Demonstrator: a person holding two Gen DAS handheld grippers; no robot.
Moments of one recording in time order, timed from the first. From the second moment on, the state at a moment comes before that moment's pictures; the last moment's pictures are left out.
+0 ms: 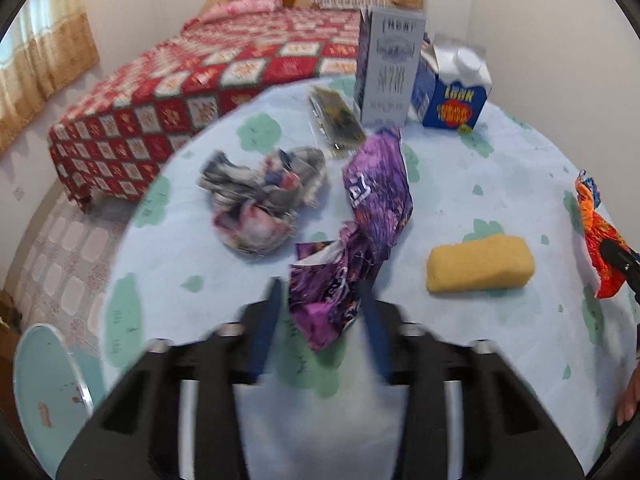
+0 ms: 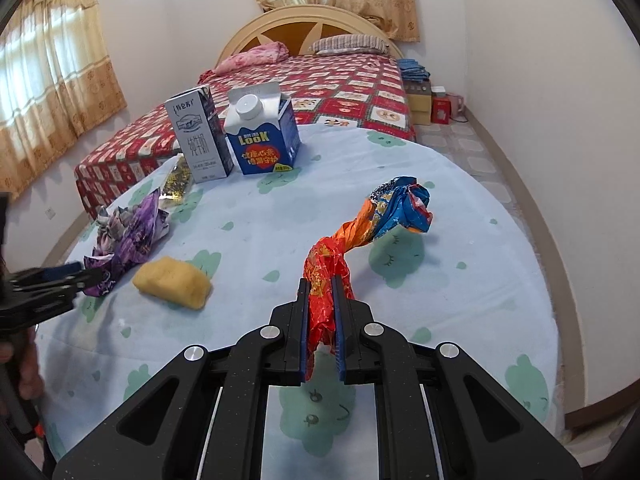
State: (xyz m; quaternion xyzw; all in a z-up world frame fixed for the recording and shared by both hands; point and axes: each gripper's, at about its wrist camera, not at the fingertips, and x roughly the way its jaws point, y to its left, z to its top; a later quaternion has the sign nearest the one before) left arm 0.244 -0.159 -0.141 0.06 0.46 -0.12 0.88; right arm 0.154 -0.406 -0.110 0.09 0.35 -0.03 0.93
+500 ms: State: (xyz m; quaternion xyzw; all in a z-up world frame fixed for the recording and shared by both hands) left arm 0.198 -0.130 -0.106 0.08 0.41 -0.12 0.90; right arm 0.146 -0.353 -0.101 0.07 0.33 0.02 0.94
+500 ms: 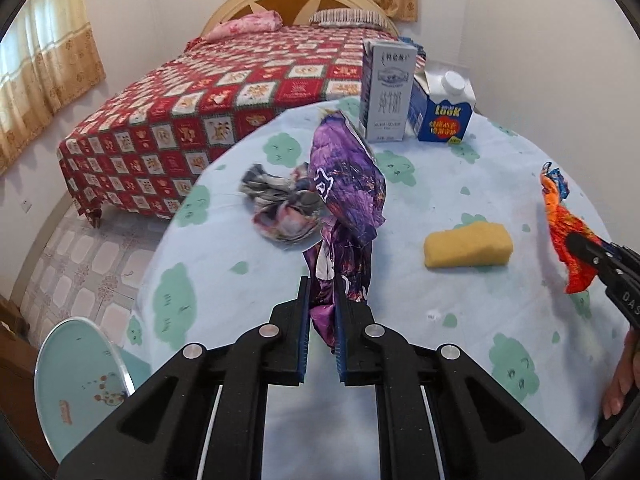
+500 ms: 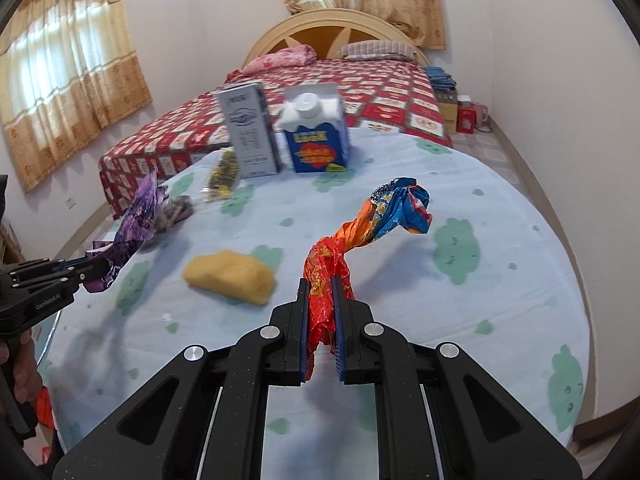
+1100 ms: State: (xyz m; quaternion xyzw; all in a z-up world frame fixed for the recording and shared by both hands) left arm 0.130 -0.032 -0.086 0.06 0.39 -0.08 0.92; right arm 0.132 -0.248 -0.079 0.02 0.31 0.10 0.95
